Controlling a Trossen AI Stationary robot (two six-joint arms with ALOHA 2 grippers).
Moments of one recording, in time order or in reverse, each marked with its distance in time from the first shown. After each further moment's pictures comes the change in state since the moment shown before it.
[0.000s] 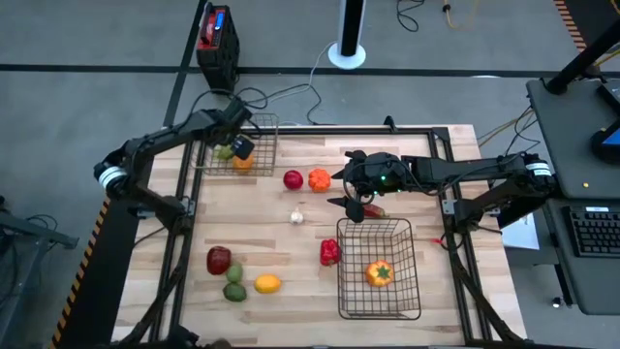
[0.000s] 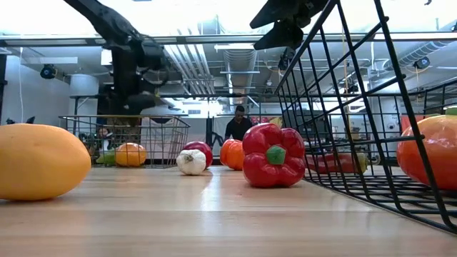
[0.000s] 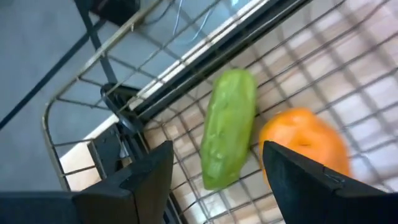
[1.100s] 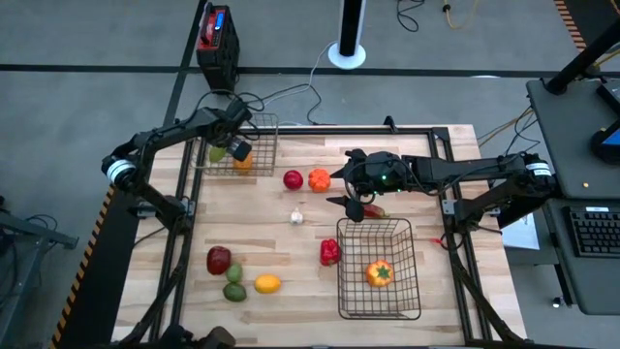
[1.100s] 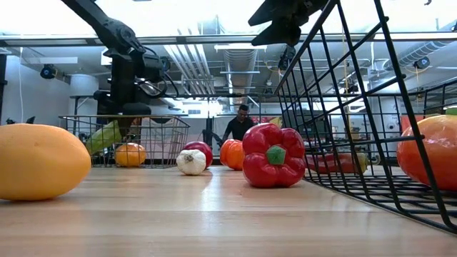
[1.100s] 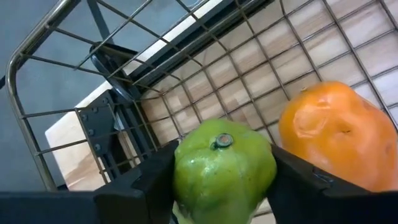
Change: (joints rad) left arm 0.068 0.088 0.000 -0.060 0.011 -0.049; right arm 0.000 0.000 0.002 0.026 -0.001 -0.042
